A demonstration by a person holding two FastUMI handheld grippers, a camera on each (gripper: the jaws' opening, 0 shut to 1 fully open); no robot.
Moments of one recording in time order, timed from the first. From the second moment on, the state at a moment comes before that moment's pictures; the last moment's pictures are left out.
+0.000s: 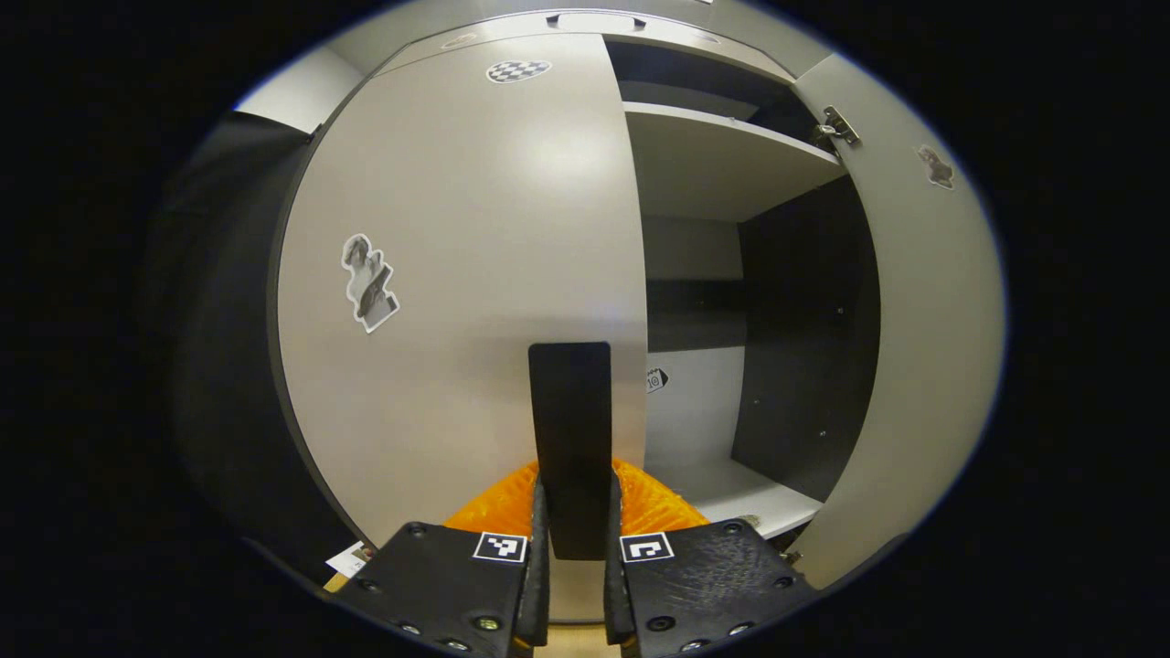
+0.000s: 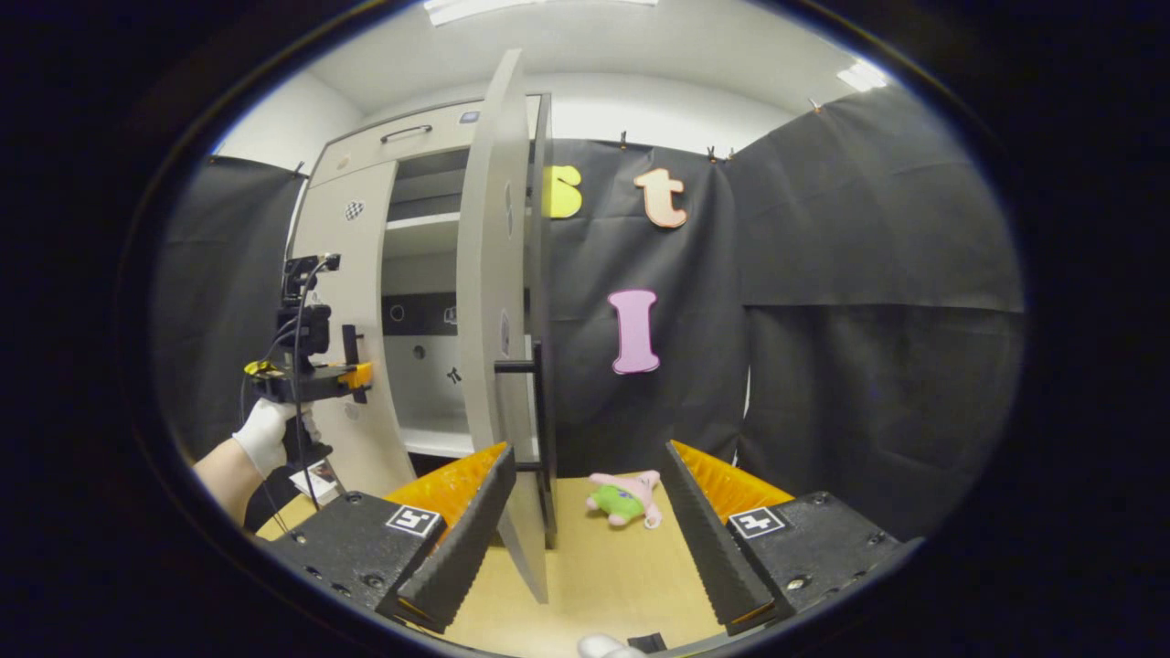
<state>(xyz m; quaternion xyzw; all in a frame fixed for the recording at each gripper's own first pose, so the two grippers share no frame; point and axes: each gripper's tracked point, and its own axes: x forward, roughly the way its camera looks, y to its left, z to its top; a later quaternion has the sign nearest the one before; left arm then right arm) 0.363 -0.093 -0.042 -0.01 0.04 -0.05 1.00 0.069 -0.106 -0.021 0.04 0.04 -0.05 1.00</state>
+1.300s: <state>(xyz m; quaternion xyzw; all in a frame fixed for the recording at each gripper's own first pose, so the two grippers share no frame) 0.281 -0.055 -0.038 -0.02 0.04 -0.06 1.00 0.035 -0.025 -0.012 0.03 0.03 0.02 1.00</state>
